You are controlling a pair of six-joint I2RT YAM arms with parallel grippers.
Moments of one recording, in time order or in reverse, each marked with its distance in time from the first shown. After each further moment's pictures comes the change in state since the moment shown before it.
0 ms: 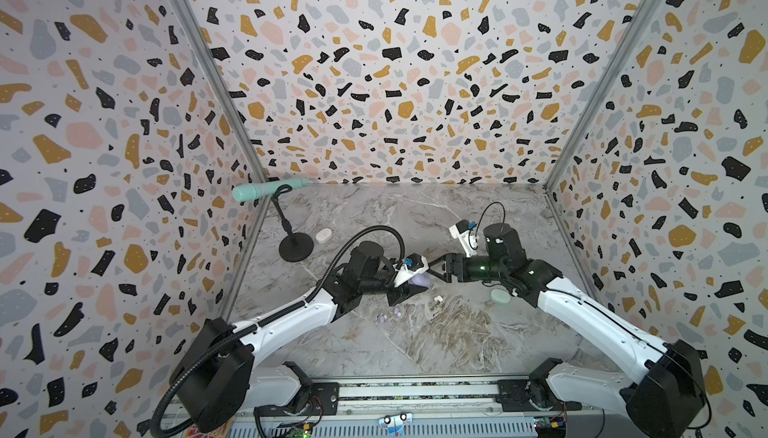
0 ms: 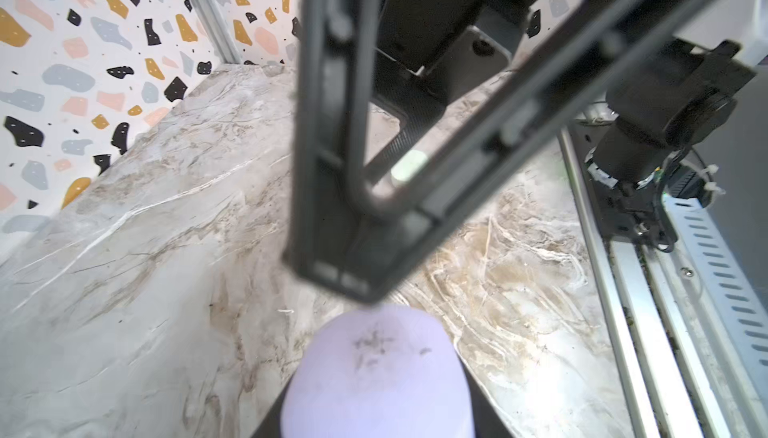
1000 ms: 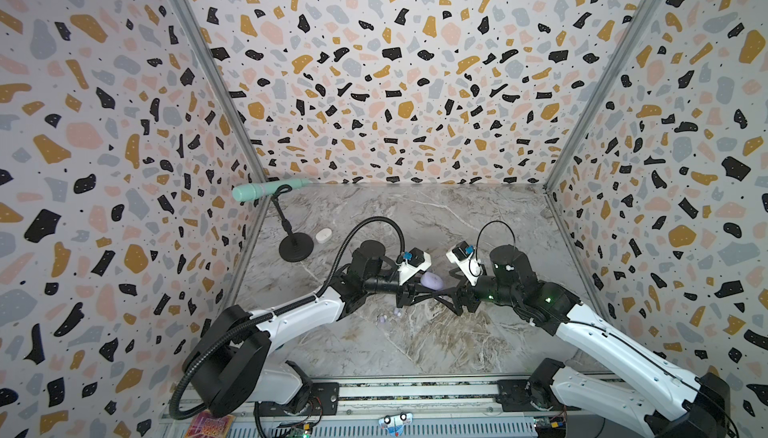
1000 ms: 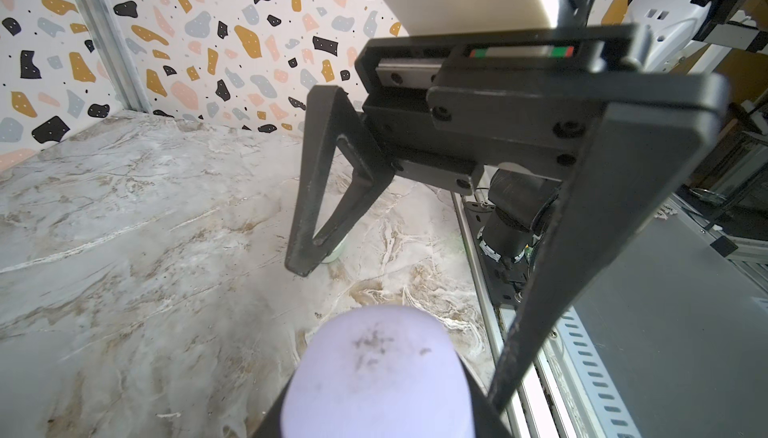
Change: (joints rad) left arm -0.010 0.069 -0.021 0.245 0.243 -0.217; right arm 0.152 -0.182 -0.096 -0.056 0.193 -0.453
